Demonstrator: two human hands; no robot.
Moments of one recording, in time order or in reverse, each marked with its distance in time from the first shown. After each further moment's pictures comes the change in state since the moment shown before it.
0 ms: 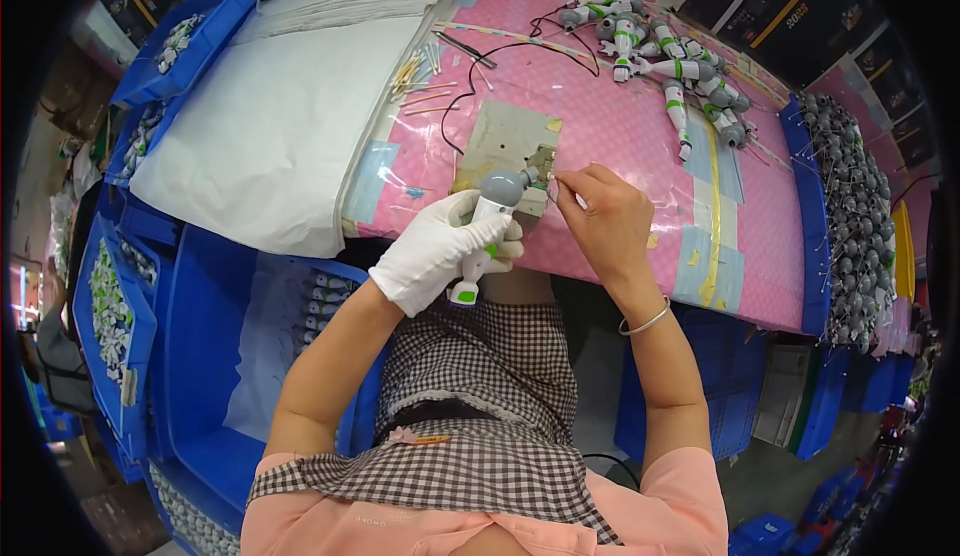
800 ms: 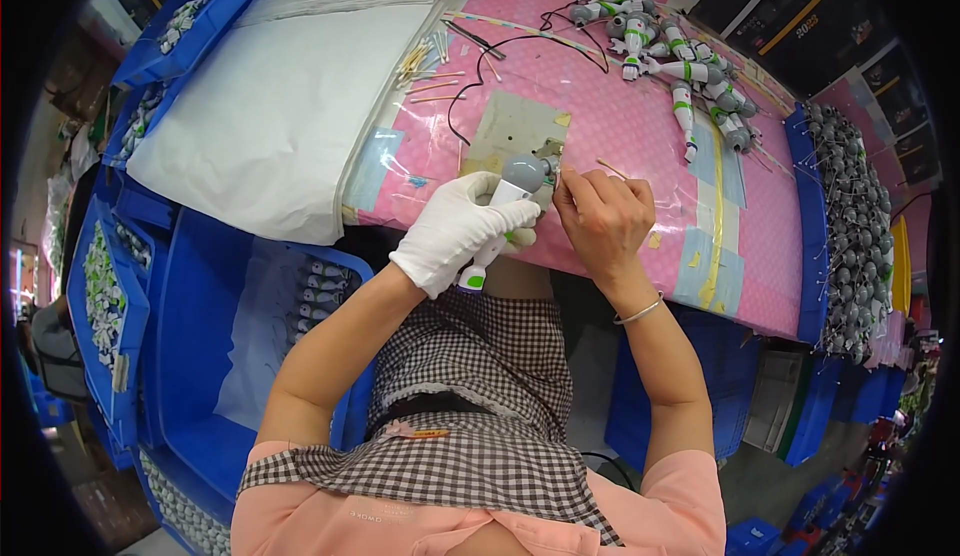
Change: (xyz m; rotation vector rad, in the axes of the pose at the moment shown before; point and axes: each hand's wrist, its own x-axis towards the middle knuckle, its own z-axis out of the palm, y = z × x) left_hand 0.013 0.003 0.013 0.139 0.108 0.028; right_hand -0.007 0.007 0.016 -0.297 0.199 -0.271
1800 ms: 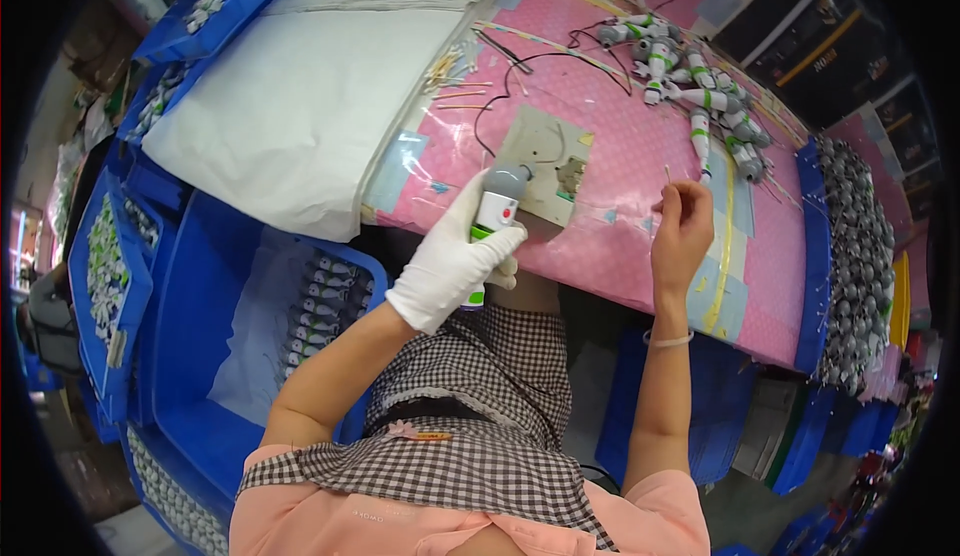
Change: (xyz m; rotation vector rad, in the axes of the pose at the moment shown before) left_hand -0.025 -0.008 -0.003 -0.100 0.053 0.117; right_hand -0.011 0.048 -0.017 0.664 0.134 0.800
